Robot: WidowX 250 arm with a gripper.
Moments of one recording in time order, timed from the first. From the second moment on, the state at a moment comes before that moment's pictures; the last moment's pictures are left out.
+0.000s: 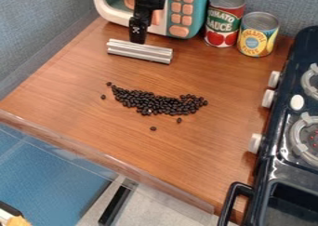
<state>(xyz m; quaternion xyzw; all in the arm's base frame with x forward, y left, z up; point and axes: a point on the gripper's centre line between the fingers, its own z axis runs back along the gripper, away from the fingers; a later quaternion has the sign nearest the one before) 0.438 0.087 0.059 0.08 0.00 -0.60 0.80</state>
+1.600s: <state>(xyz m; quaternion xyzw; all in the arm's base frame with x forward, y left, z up) 0.421 0.094 0.029 0.07 0.00 -0.60 0.79</state>
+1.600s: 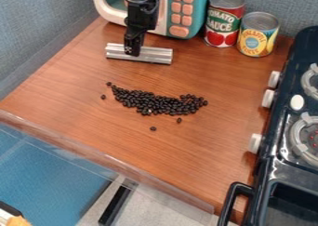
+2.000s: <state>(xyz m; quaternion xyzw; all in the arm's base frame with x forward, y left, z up) 0.420 0.093 0.030 0.06 0.00 -0.60 0.80</state>
